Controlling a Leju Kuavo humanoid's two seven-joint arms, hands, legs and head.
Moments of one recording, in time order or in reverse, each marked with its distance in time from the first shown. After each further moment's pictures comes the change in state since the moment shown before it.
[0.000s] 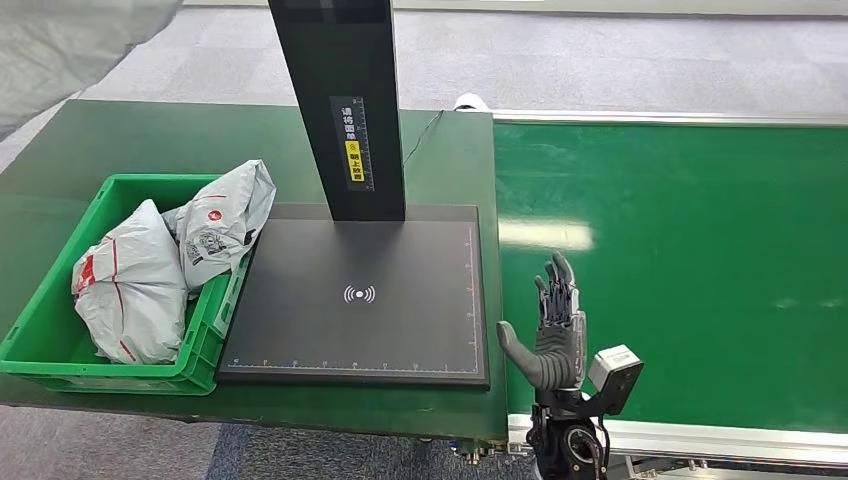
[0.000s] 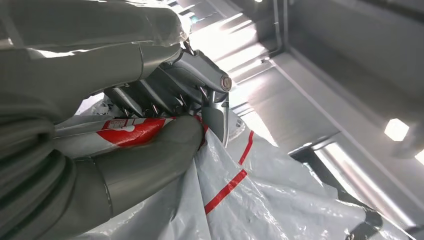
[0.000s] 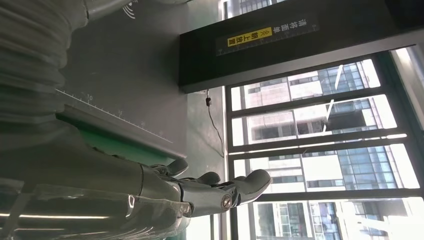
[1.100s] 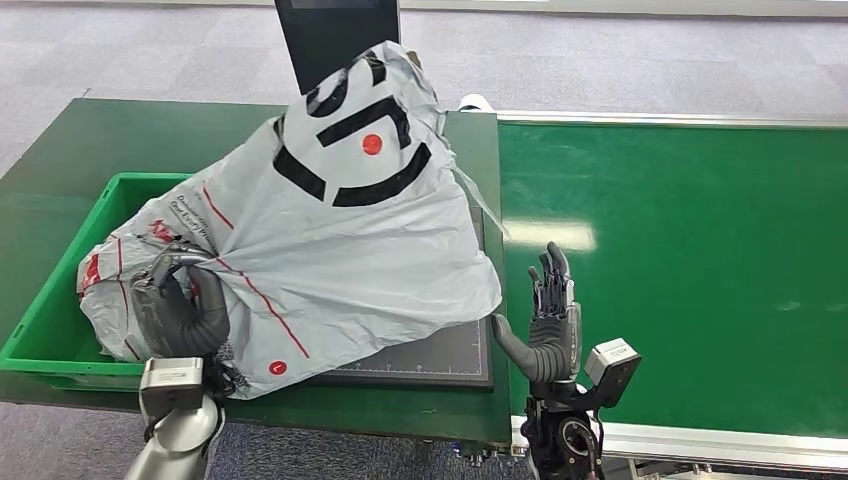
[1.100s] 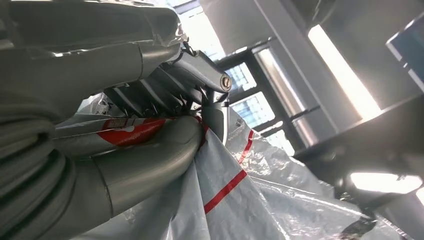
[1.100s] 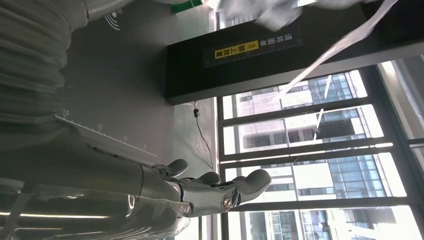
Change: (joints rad) left arm 0.856 -0.513 -0.362 -0.605 -0.069 0.307 -0.402; right arm -0.021 -0.003 0.037 -0.010 -0.023 -0.009 0.000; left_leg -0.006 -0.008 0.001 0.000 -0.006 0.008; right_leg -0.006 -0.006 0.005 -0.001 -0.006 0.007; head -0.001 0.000
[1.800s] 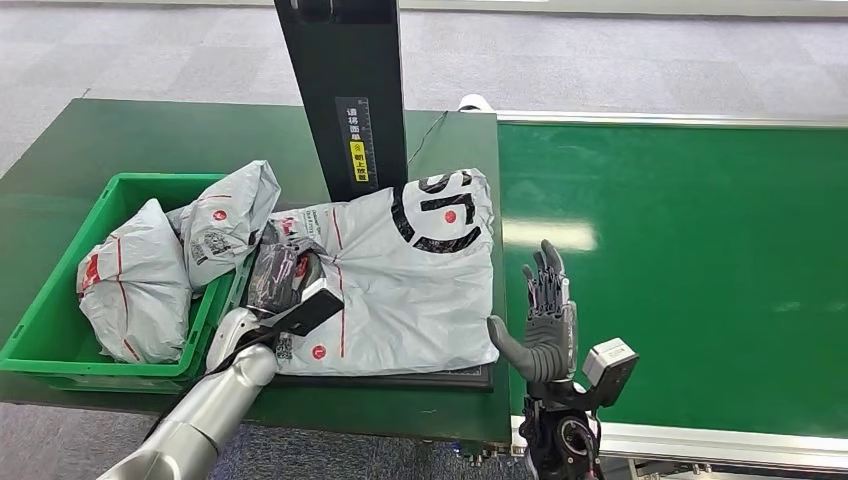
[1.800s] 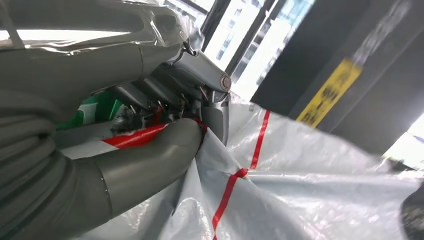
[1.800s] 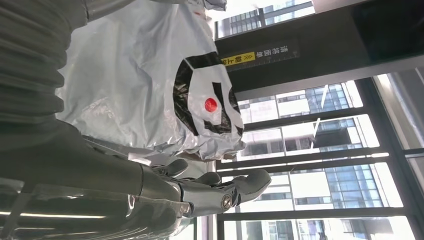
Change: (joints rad) left arm -0.366 -0.044 -0.075 0.790 -0.377 -0.114 0.218; right arm 0.000 0.001 0.011 -0.007 0.003 0.027 0.000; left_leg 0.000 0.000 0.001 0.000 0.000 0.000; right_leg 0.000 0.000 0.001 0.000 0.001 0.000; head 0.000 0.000
